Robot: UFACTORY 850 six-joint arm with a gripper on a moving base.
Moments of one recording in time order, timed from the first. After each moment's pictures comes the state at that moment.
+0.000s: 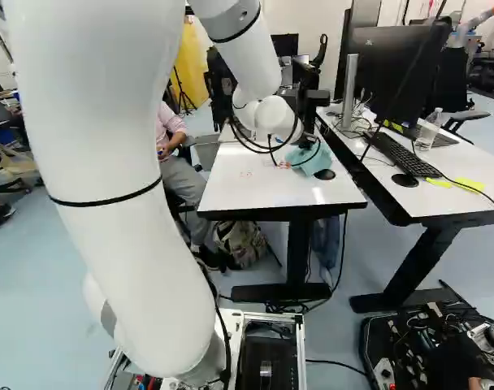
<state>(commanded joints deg) -25.2 -12.3 -50.4 0.0 16.1 0.0</state>
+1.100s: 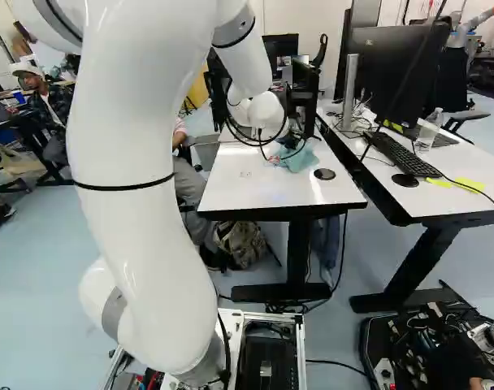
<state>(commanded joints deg) -20.0 -18.6 -57.8 0.0 10.0 0.0</state>
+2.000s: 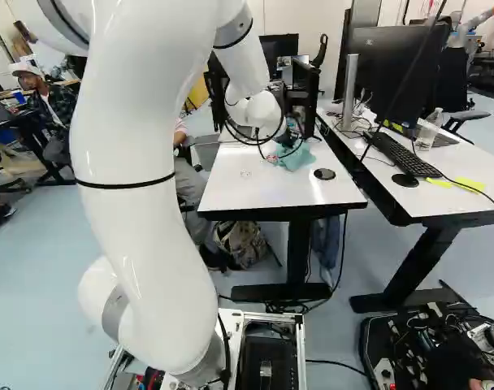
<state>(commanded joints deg) -18.7 -18.8 -58.0 0.0 10.0 0.0</state>
